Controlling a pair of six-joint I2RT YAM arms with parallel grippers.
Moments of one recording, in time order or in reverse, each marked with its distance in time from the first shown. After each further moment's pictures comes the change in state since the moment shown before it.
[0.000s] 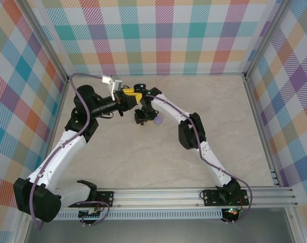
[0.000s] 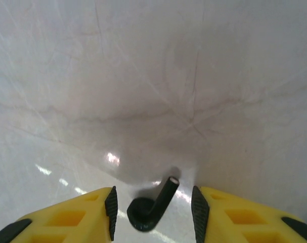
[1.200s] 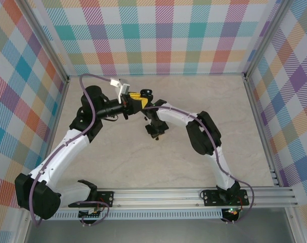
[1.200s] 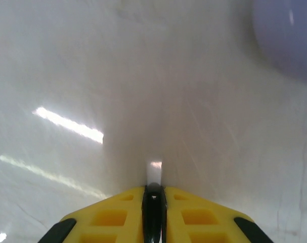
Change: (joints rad) left arm -0.074 0.034 0.002 -0.054 -0.005 0.038; right arm 0.041 -0.414 -0.743 0.133 0.157 -0.033
